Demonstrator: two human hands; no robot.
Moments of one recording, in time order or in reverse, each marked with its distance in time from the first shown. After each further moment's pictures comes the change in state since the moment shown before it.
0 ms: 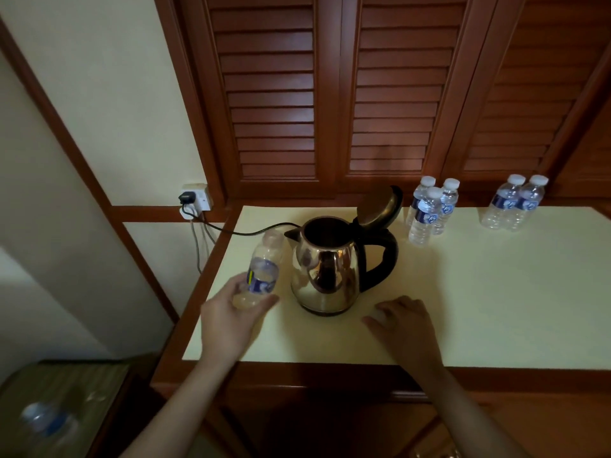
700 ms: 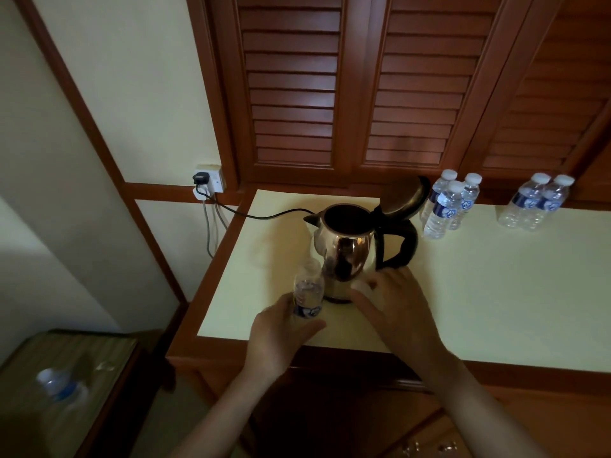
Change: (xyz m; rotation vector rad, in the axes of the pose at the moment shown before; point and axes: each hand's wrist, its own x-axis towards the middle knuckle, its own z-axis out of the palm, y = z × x) left_hand -0.046 -0.010 0.038 0.062 -0.287 -0.065; right_hand 0.002 -0.098 -0.078 0.210 0.104 -0.214
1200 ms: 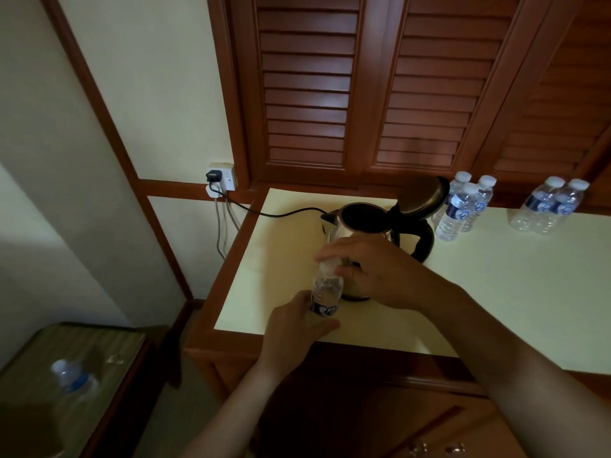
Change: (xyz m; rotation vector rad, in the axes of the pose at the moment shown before) left_hand 0.002 -0.006 -0.003 -0.116 -0.088 -0.005; right_hand 0.071 -0.061 -0.029 0.203 -0.540 -0.265
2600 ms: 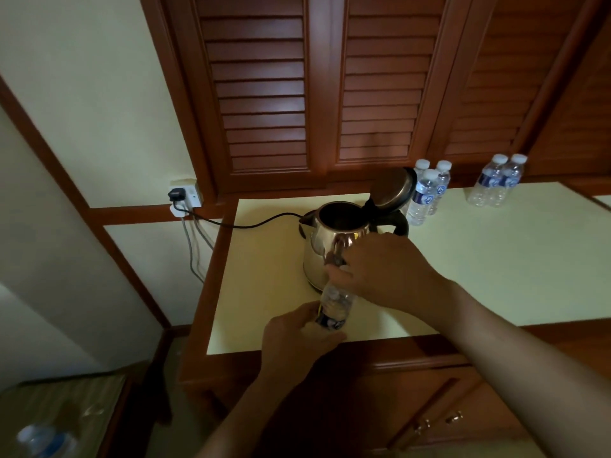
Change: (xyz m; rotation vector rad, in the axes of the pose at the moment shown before) left_hand -0.008 0.006 -0.004 0.019 -0.033 0.122; right_hand -0.021 -0.030 -0.002 -0.654 0.201 0.244
